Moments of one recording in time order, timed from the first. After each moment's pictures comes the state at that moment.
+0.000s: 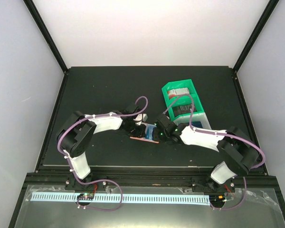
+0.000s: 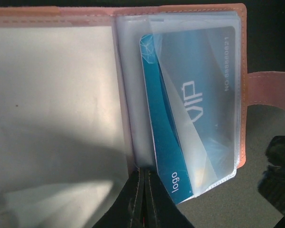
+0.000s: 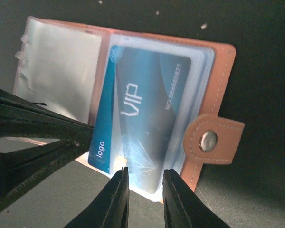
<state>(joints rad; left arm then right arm) -0.65 1.78 0.96 -0.37 0.40 -0.44 0.86 1.55 0.82 -0.28 0.03 0.86</state>
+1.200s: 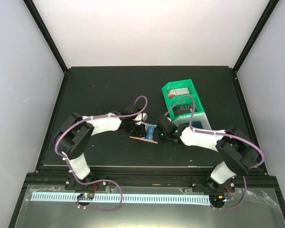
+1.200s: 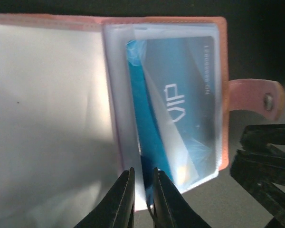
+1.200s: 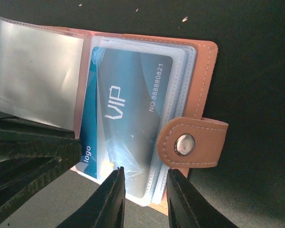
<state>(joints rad) -0.66 1.74 0.95 -0.34 0.40 -0.45 0.86 1.56 0.77 -0.23 0.04 0.95</state>
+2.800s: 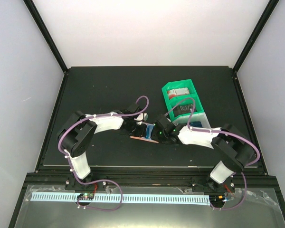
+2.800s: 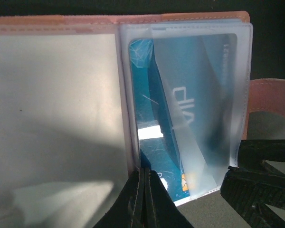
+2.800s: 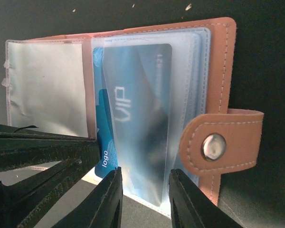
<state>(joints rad) -0.66 1.80 0.98 -0.37 0.35 -0.46 0.85 1.61 0.79 -0.19 0.00 1.09</state>
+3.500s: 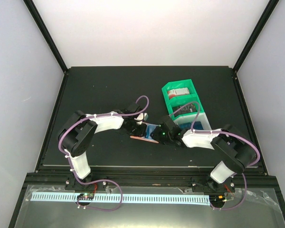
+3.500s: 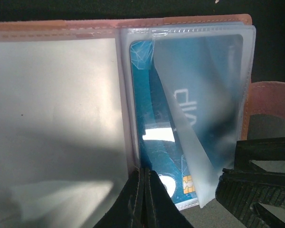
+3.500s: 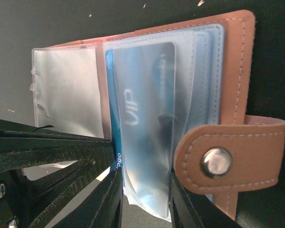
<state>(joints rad) -0.66 1.81 0.99 -0.37 0.35 -0.46 0.81 1.60 0.67 0.06 -0.12 1.13</state>
